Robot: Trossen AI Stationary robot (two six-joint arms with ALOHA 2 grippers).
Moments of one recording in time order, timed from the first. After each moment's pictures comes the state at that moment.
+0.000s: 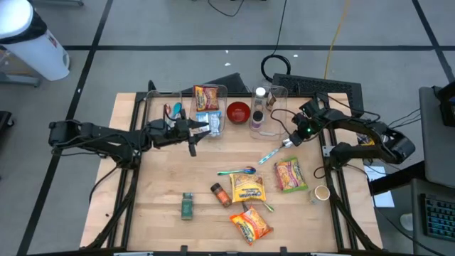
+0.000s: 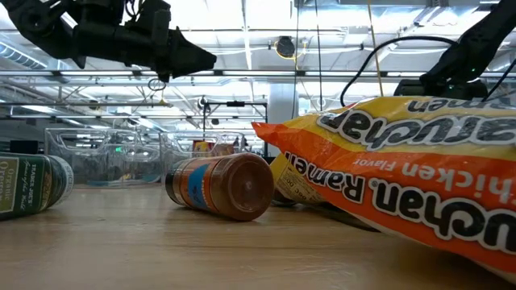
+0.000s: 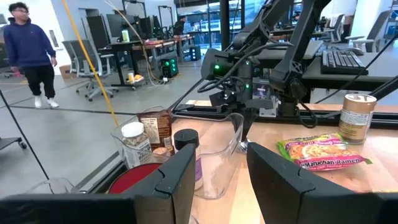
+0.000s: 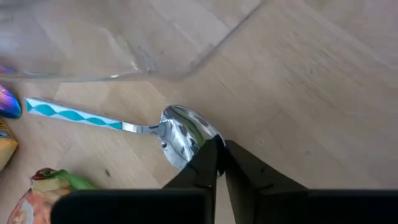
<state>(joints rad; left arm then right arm) 0.14 1.15 0.41 0.73 -0.13 0.08 -0.94 1.18 0.44 -0.50 -0.43 -0.01</state>
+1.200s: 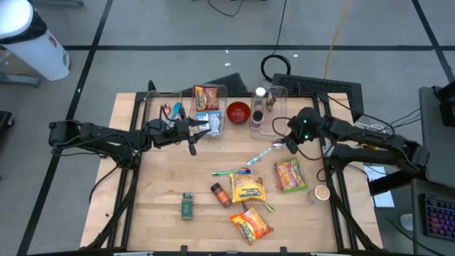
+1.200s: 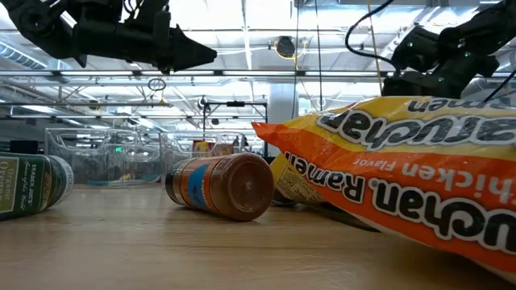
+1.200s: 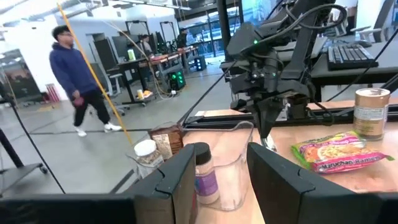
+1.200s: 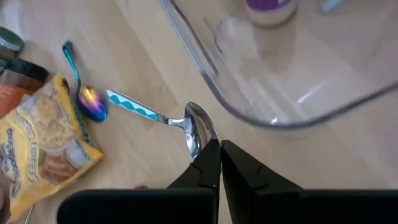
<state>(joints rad) 0.14 1.15 0.42 0.77 -0.14 0.21 -0.56 0.88 0.44 -0.40 -0.33 0.25</state>
